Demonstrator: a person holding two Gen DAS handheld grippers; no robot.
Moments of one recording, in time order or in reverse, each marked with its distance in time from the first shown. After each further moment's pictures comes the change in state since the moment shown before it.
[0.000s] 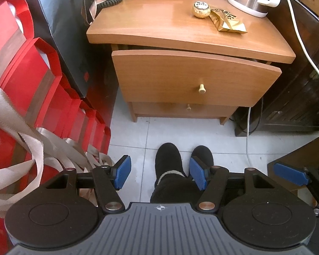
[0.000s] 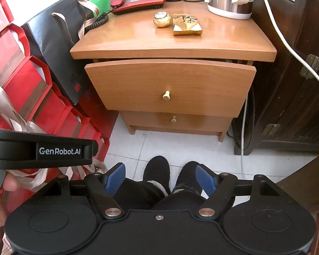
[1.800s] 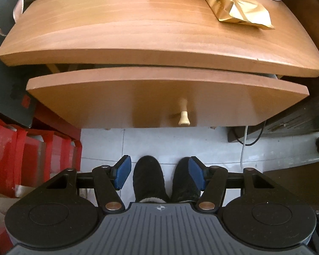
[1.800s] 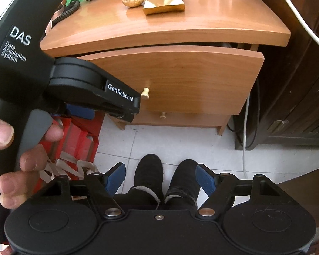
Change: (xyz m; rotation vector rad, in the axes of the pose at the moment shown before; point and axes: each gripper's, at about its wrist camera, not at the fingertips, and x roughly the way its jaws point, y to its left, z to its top) left arm 0.129 -0.043 0.113 0.041 0.153 -0.070; right arm 0.073 -0.043 0.040 0.054 0.107 0.014
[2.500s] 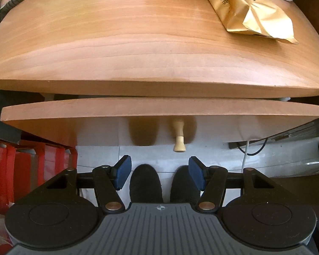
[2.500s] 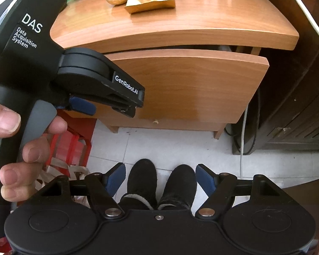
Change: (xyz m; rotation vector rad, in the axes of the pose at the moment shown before) left arm 0.031 -0.008 0.034 0.005 0.033 0.004; right arm 0.021 -0.013 0.021 0.011 0.020 -0.016
